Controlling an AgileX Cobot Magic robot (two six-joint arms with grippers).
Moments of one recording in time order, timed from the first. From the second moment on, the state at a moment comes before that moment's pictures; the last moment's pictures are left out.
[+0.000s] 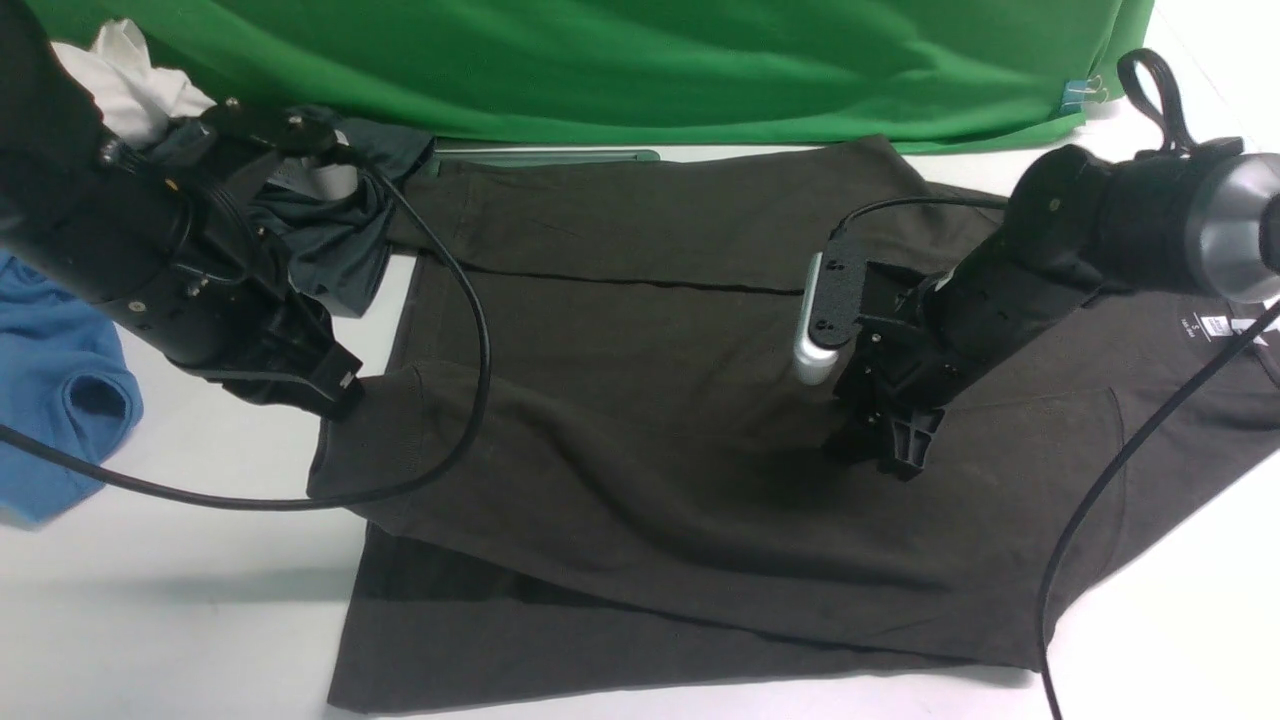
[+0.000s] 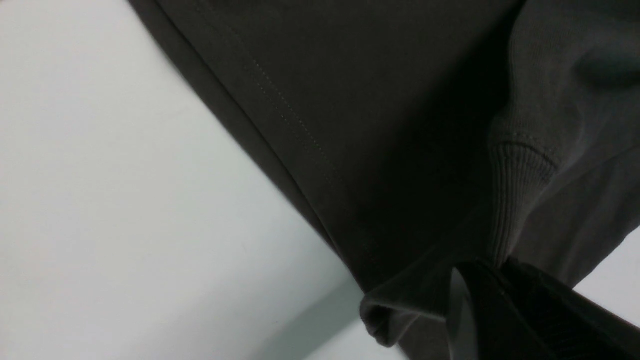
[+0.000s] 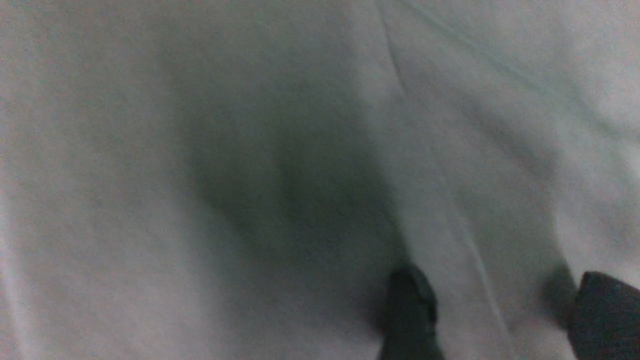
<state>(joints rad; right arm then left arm) 0.32 2.03 -1.32 0.45 0.71 -1.32 -0.05 1.50 -1.17 -0.32 1.08 0.63</state>
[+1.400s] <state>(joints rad) 0.25 1.95 -1.32 0.33 0.72 -1.01 -0.05 1.58 -1.18 -0.30 0.85 0.64</state>
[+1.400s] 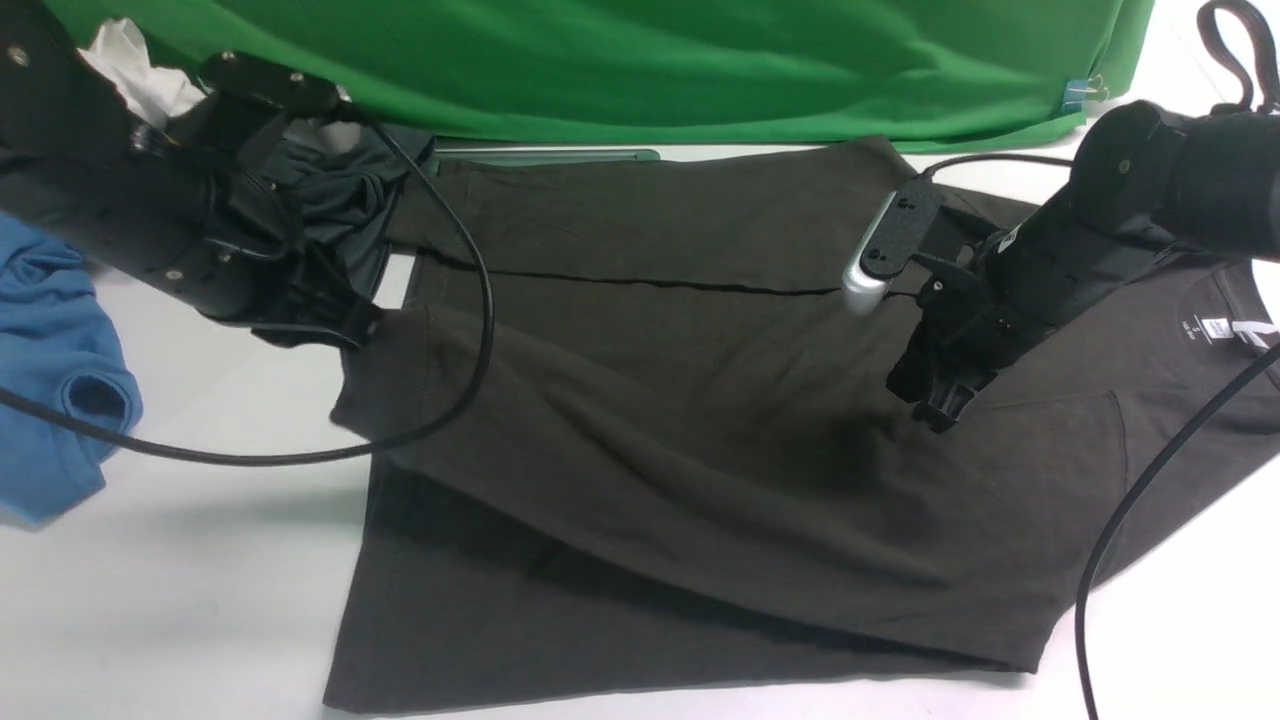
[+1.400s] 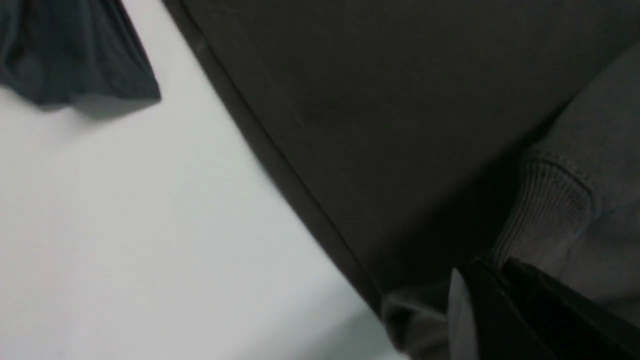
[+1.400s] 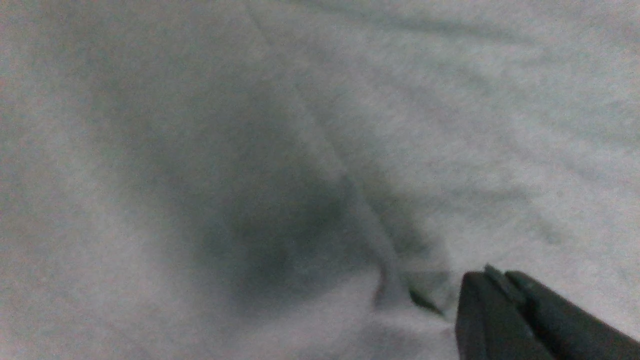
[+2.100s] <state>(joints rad) 0.27 2.02 -1.32 0.39 0.73 -1.21 -0.05 1.61 -1.19 -0.24 0.87 0.60</state>
